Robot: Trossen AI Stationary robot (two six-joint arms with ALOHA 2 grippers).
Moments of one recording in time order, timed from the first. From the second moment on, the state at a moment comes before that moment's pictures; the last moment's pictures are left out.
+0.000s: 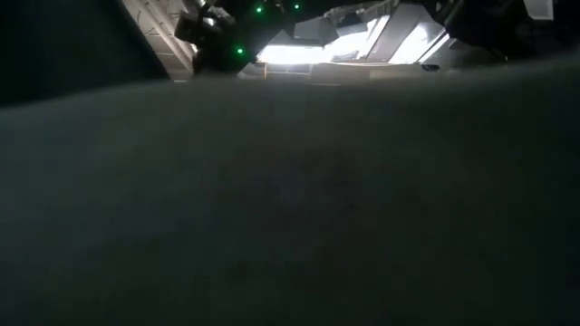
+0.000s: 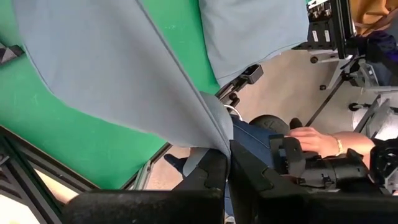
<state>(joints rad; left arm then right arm) -0.79 1.29 1.74 -1.43 -0.16 -1.74 -0.15 2.41 2.34 -0.57 0.15 -0.81</state>
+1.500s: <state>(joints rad) -0.79 1.29 1.74 -1.43 -0.16 -1.71 -0.13 2.39 2.34 -0.44 0.12 -0.72</state>
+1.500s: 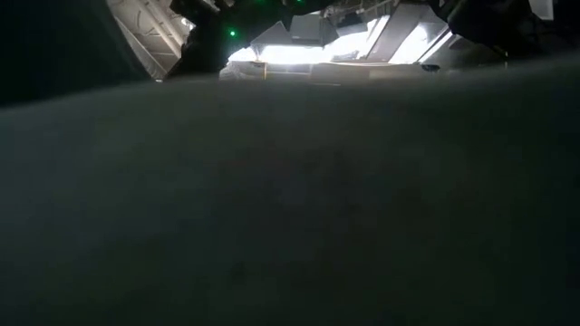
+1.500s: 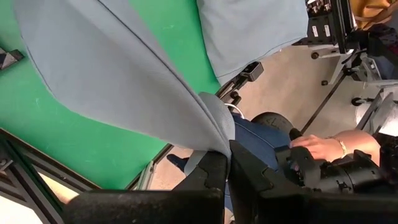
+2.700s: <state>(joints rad) -0.48 1.47 1.74 -1.23 -0.31 -1.38 0.06 1.96 2.34 -1.43 0.12 -0.73</state>
